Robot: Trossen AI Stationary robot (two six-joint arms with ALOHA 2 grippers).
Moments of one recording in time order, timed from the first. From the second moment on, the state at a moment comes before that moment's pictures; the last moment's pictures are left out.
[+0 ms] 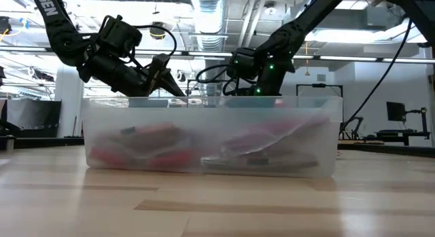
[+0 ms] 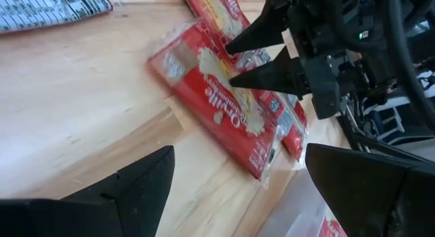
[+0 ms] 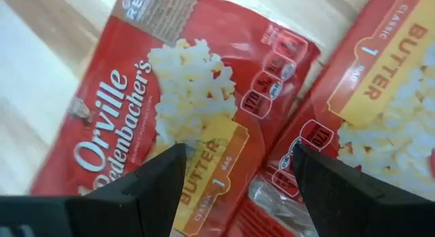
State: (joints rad) left arm 0.45 1.43 0.39 0.69 0.17 -0.85; right arm -0.39 1.98 1.28 -0.45 0.01 0.44
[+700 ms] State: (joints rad) left arm 0.45 1.43 0.39 0.66 0.17 -0.84; right arm -0.36 1.98 1.35 -0.47 -0.03 0.39
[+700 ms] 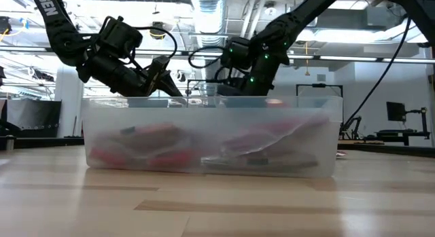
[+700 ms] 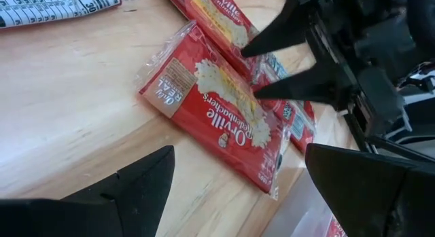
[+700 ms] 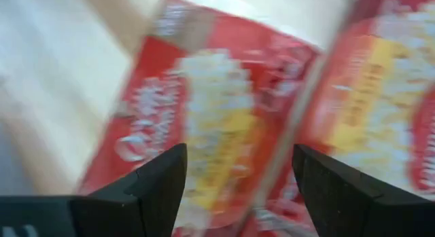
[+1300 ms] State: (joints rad) left arm 0.45 1.43 0.39 0.66 0.16 -0.86; right arm -0.61 1.94 1.35 -0.62 -0.02 0.32
